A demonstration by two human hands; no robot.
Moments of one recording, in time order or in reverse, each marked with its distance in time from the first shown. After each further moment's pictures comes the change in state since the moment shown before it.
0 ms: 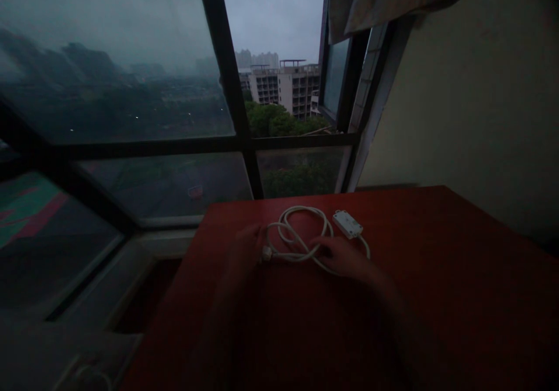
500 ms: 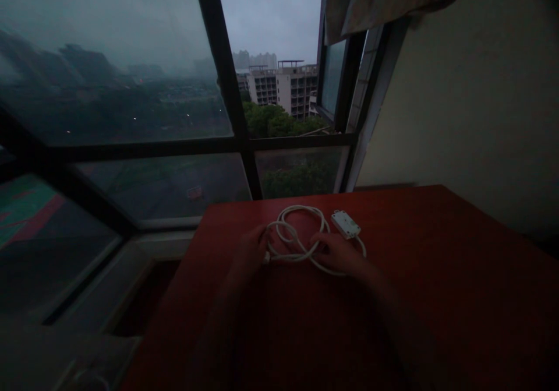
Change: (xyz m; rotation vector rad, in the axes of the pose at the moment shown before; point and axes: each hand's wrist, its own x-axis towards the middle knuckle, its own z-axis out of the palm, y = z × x) left_hand -0.002 -0.001 0.014 -0.217 -0.083 0.023; right_hand 0.007 0.015 0.004 -0.022 0.053 0.018
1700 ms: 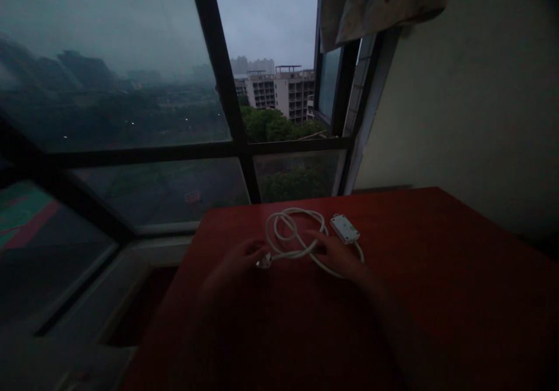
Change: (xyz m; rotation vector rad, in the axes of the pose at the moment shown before) left_hand -0.007 -0.003 -0.030 -0.328 -0.310 -0.202; right_hand 0.006 0.007 0.011 0.197 0.044 -0.029
